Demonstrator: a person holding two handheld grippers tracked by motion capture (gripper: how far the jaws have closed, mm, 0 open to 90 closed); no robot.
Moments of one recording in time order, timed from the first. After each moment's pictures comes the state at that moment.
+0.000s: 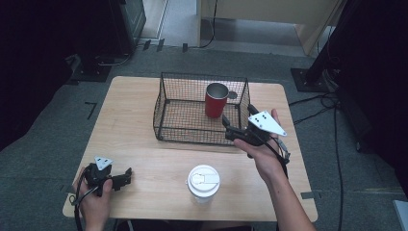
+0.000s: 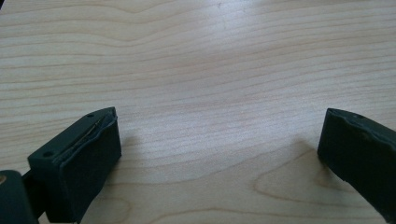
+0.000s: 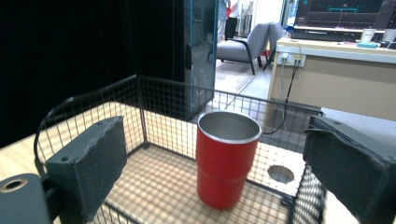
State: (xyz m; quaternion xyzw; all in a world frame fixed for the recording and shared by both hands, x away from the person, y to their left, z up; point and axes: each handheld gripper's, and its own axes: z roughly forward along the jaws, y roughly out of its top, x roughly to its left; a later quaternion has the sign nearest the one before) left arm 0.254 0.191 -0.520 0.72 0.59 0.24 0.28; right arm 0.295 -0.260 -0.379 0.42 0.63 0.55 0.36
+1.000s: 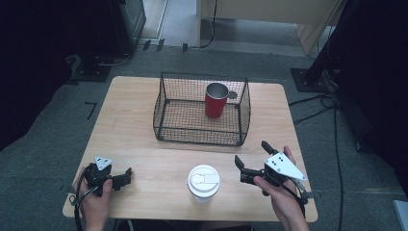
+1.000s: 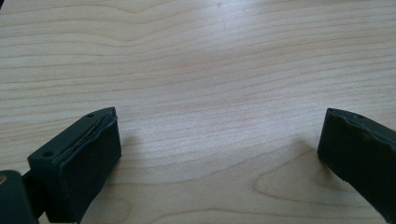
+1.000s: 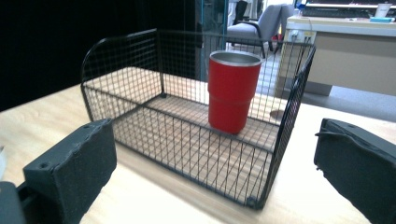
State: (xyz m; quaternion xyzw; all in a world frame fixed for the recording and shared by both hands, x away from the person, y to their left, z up) left arm 0.254 0.191 -0.521 0.72 0.59 0.24 0.28; right arm 0.204 -0.295 -0.428 0.42 0.65 0.54 0.33
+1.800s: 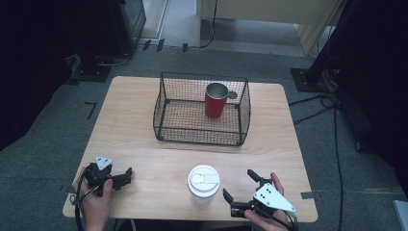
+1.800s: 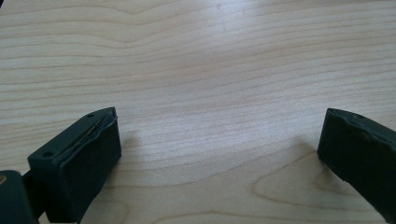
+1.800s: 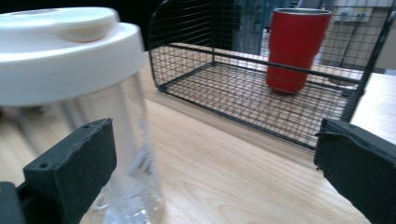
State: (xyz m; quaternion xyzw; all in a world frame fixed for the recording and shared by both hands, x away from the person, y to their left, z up) left arm 0.255 0.190 -0.521 0.72 0.59 0.24 0.28; right arm 0.145 -0.269 -0.470 0.39 0.68 0.56 0.27
